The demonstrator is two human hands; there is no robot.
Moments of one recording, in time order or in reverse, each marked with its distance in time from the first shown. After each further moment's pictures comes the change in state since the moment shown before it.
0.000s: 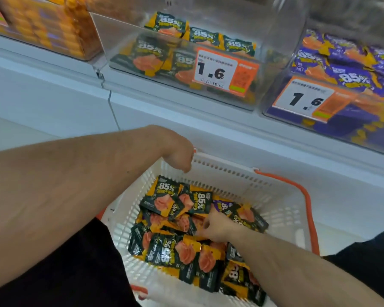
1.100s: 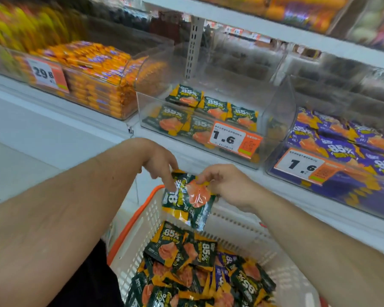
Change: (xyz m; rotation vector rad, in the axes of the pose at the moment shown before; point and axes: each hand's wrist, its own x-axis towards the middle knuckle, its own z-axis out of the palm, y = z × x) left_hand -0.056 -0.086 -0.036 -0.466 0.059 -0.123; right_hand -0.107 -0.124 -0.183 0.495 0.365 -0.548
